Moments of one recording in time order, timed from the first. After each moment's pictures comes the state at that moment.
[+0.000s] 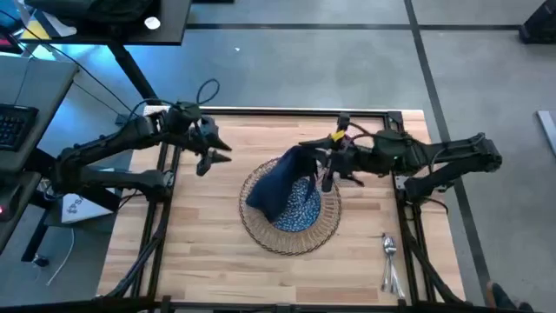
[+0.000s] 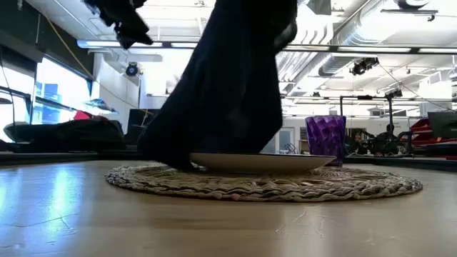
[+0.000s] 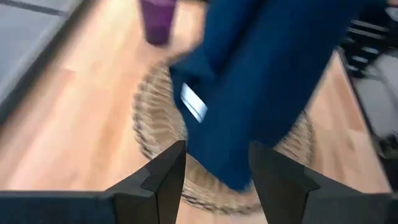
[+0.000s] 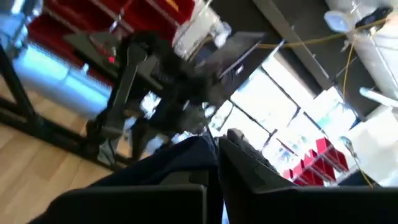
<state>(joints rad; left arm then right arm) 0.42 0.93 0.91 -0.68 0.38 0.06 0.18 1.27 1.32 0.03 0.33 -0.72</state>
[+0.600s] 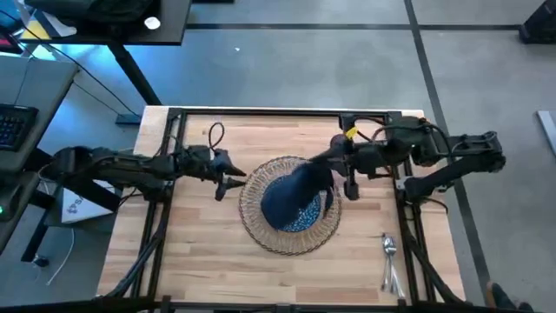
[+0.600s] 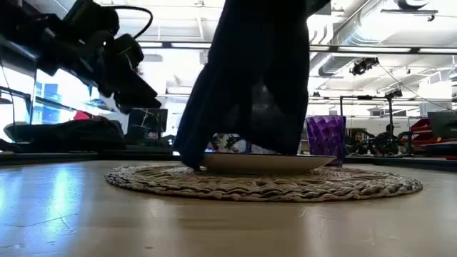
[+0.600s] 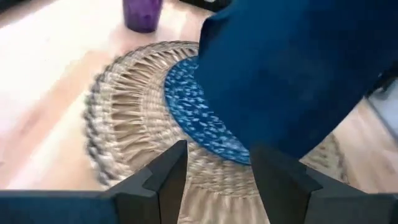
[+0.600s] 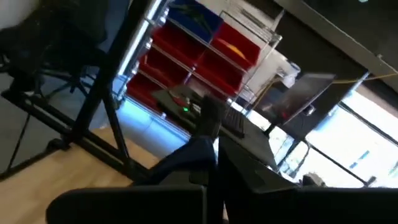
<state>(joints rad) 0.20 1.06 0.27 0.36 0.26 -0.25 0.16 1.24 1.45 -0.19 -0.01 -0.58</state>
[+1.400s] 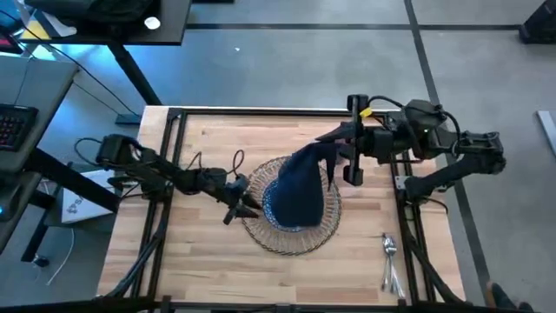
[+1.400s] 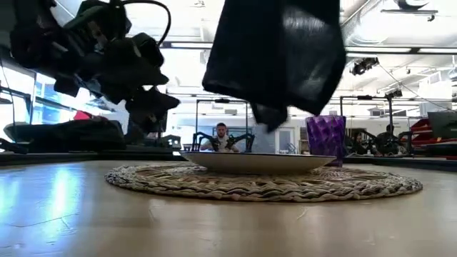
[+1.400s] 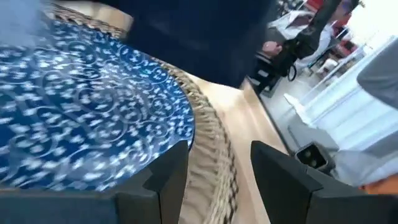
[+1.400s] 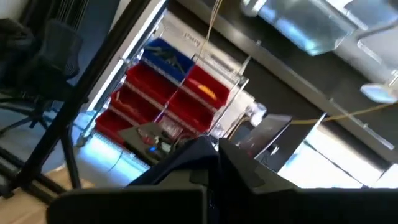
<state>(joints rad) -0.07 1.59 0.35 0.98 0.35 -0.50 0.08 1.24 1.48 0.02 -0.10 -0.63</state>
